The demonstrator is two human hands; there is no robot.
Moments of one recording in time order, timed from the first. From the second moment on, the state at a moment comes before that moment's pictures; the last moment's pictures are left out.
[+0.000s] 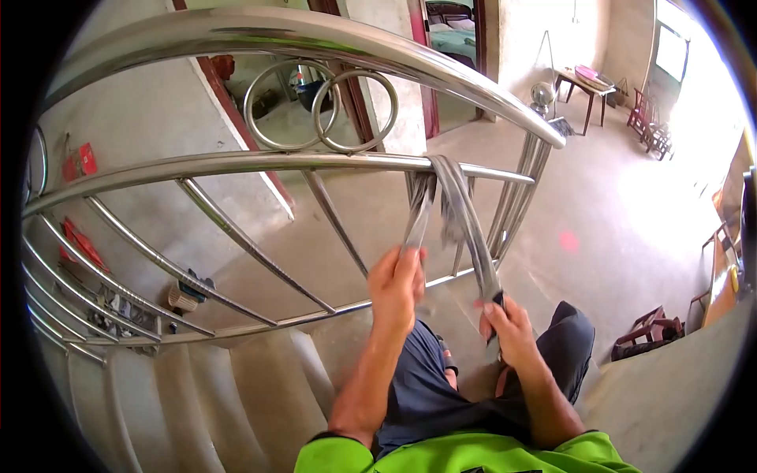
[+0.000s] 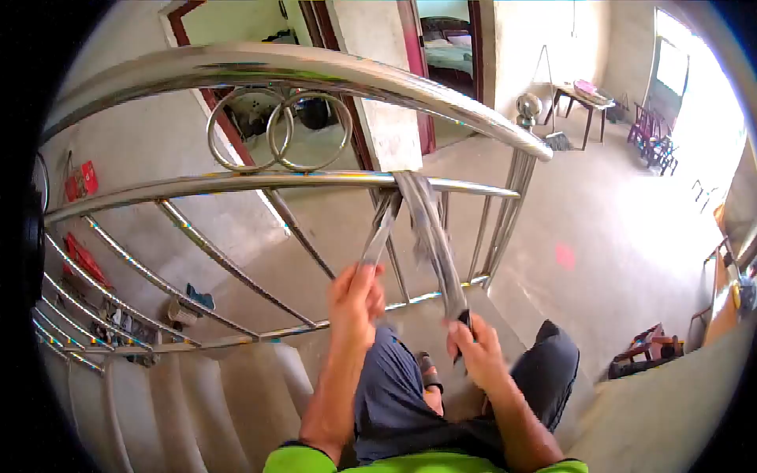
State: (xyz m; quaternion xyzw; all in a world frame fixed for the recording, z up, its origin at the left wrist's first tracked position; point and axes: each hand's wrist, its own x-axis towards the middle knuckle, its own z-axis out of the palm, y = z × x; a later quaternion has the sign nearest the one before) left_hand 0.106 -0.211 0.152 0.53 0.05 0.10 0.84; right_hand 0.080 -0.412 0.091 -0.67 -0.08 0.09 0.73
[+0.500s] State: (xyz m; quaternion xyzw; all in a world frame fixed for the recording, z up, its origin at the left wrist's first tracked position) left_hand 0.153 -0.187 0.180 0.54 0.00 0.11 0.83; right_hand 0.028 -0.406 0.137 -0.72 -0.16 0.09 0.67
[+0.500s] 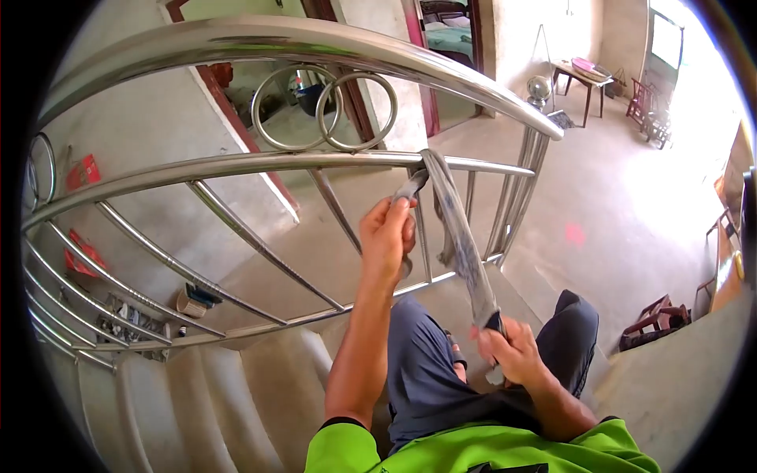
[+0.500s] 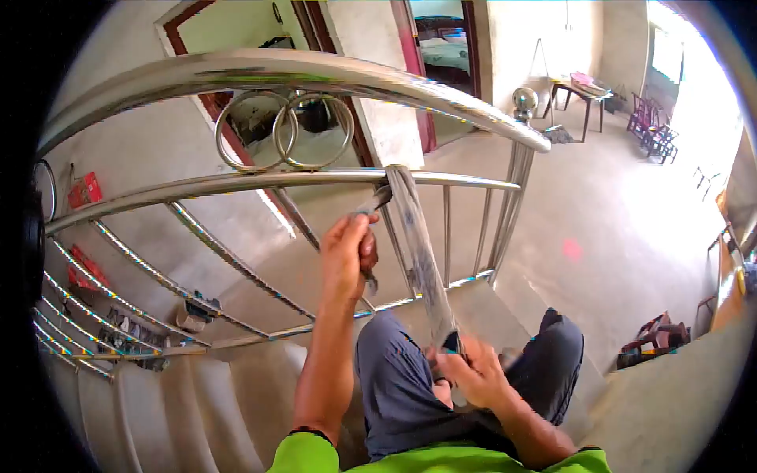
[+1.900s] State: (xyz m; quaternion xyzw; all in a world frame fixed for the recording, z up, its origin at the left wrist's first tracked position) left_hand 0.073 -0.250 0.054 0.78 0.03 0.23 0.58; right_hand 0.119 -0.414 0.088 -0.67 -0.09 0.05 0.74
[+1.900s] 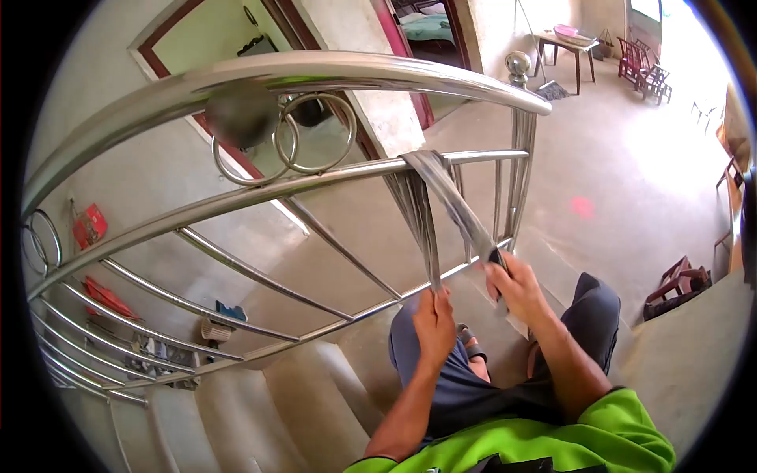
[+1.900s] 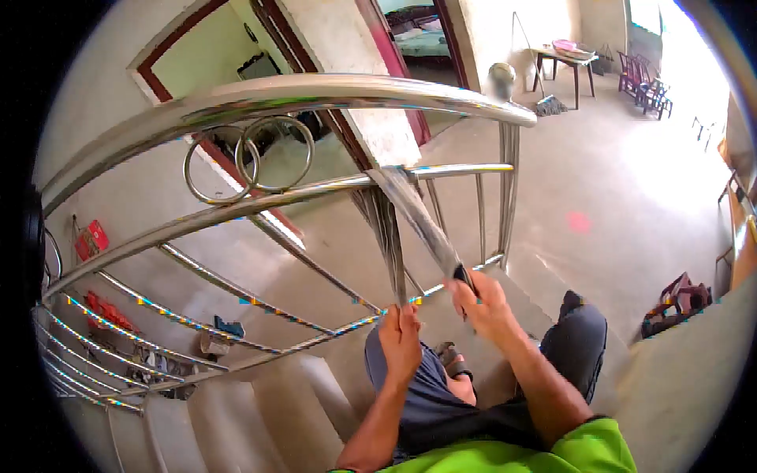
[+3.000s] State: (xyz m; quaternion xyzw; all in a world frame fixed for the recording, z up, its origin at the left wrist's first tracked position) left_hand 0.152 -0.290 0.022 0.82 -0.06 0.15 0.54; right_hand 0.148 -0.471 0.063 -0.76 -0.04 0.01 0.64
